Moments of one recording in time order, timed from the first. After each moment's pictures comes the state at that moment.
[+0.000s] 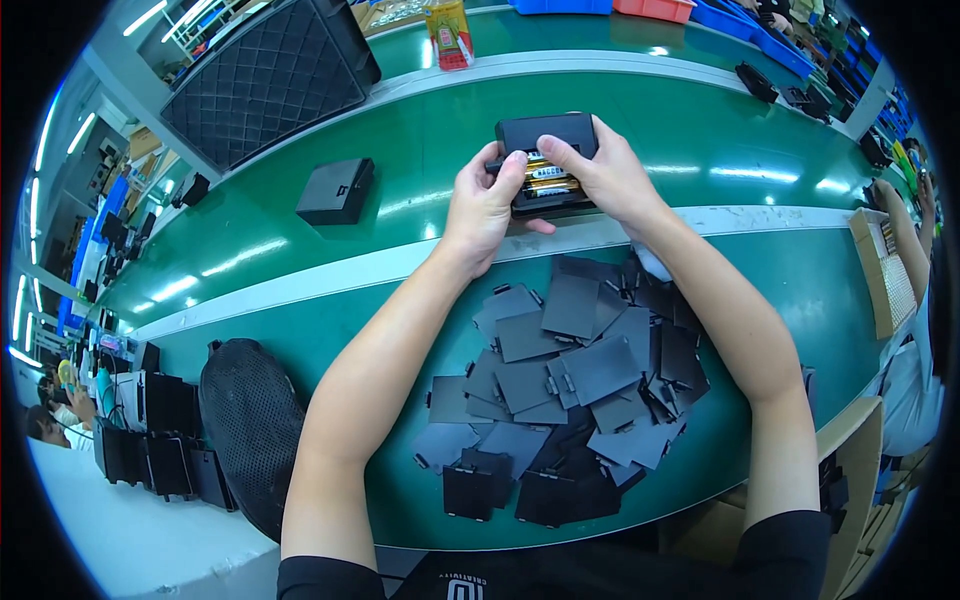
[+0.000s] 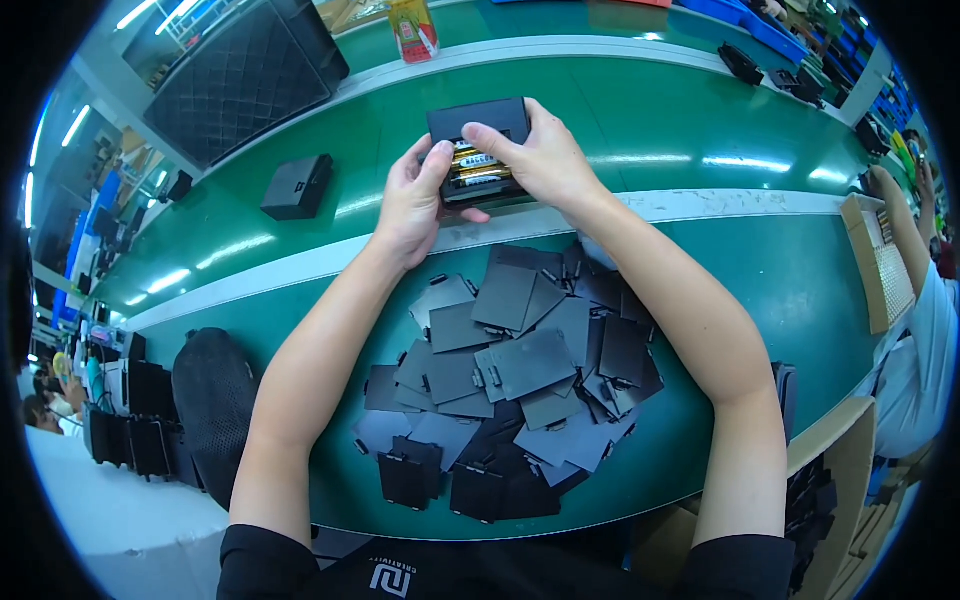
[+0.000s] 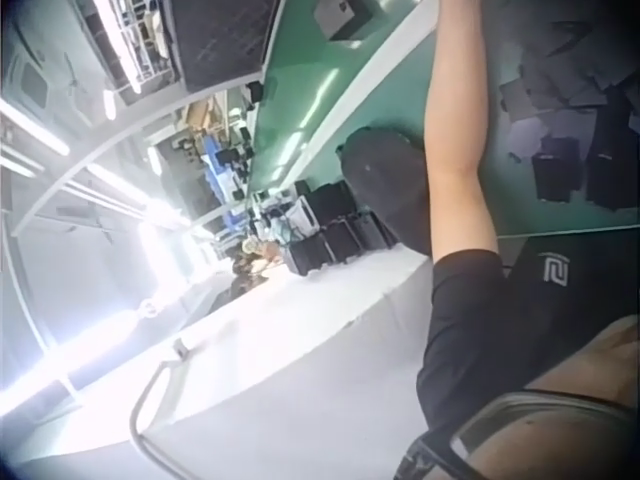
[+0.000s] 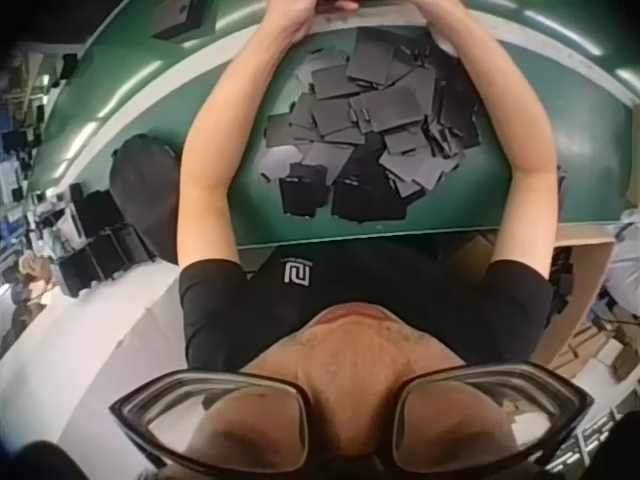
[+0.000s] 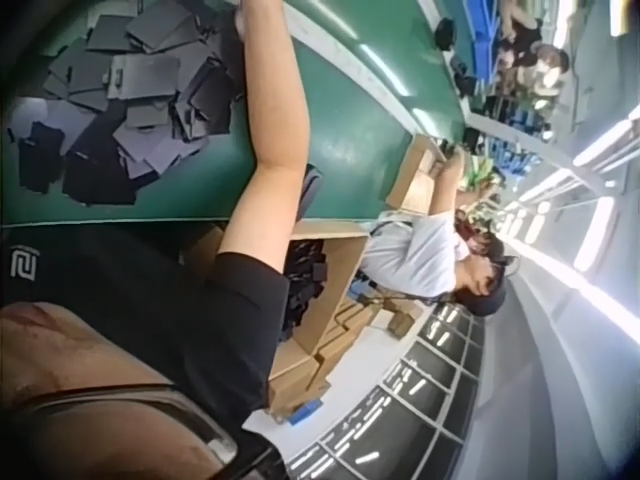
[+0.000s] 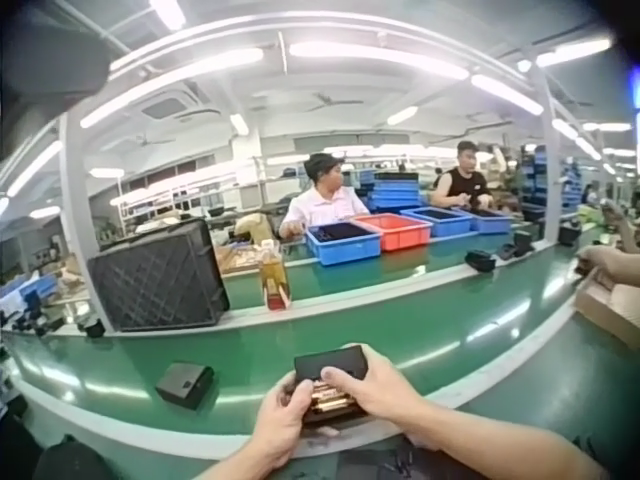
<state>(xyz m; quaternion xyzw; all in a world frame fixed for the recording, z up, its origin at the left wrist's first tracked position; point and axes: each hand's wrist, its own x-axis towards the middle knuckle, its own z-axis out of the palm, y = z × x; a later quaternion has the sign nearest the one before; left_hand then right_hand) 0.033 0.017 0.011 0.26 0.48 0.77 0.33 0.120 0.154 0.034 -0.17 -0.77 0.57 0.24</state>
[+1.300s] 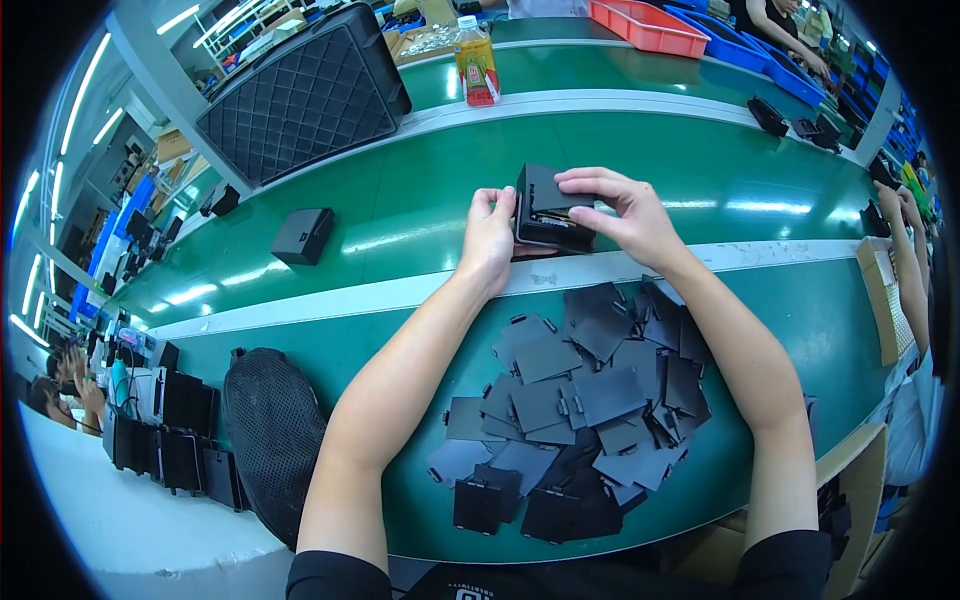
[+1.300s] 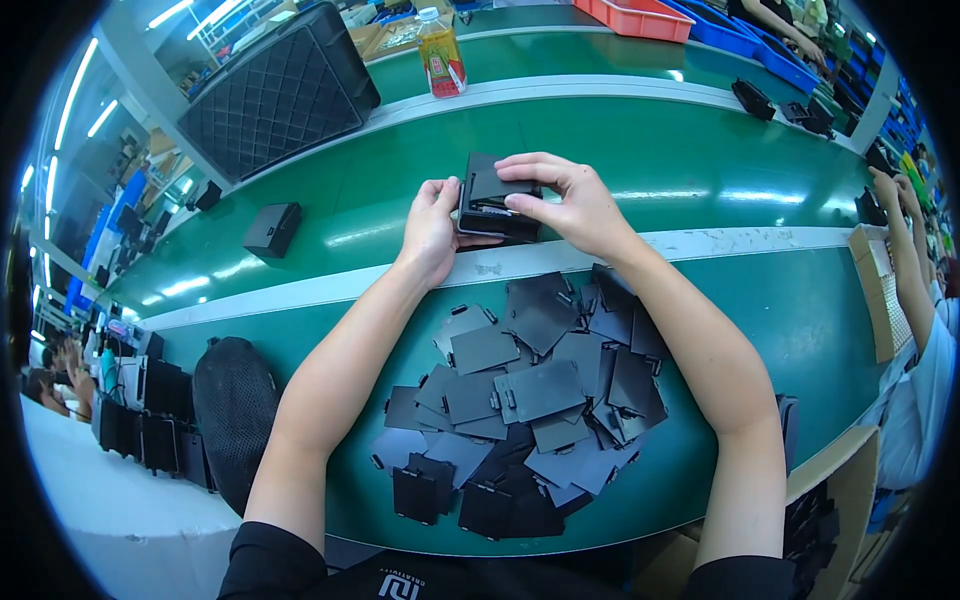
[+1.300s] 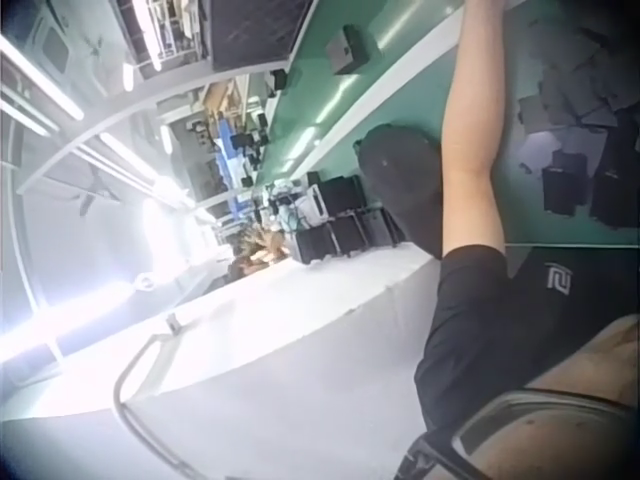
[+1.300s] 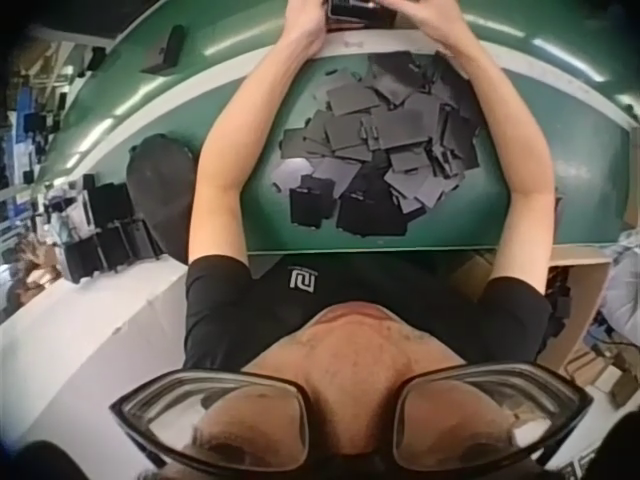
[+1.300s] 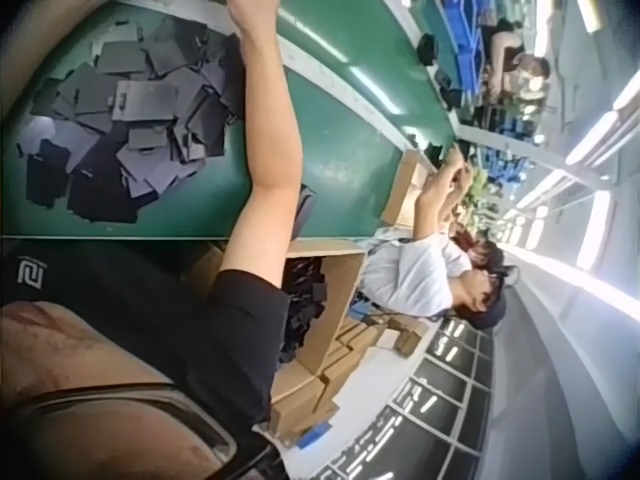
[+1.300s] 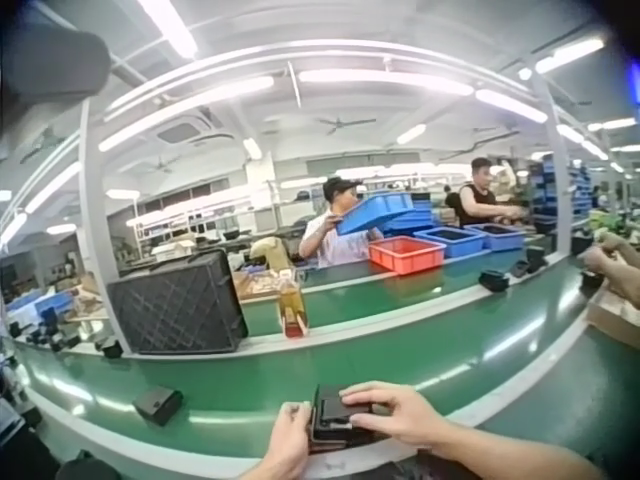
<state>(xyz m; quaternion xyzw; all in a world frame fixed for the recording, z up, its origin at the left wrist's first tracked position) 0.016 0.019 0.010 0.16 0.53 0.77 0.32 0.130 0.178 0.023 0.06 -0.85 0.47 0.25</state>
